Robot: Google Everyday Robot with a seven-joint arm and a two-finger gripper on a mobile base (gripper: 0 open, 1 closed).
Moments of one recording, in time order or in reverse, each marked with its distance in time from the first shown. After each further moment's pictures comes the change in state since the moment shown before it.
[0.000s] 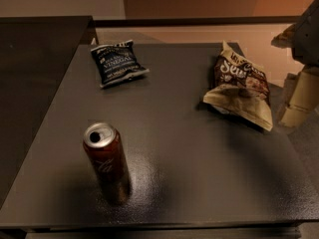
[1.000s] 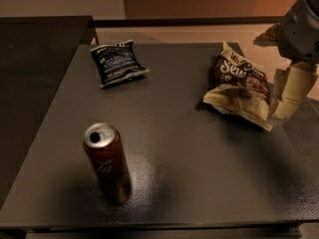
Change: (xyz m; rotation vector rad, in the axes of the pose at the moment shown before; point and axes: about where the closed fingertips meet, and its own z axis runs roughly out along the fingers) arm -0.012 -0.017 0.020 -0.060 -0.061 -0.112
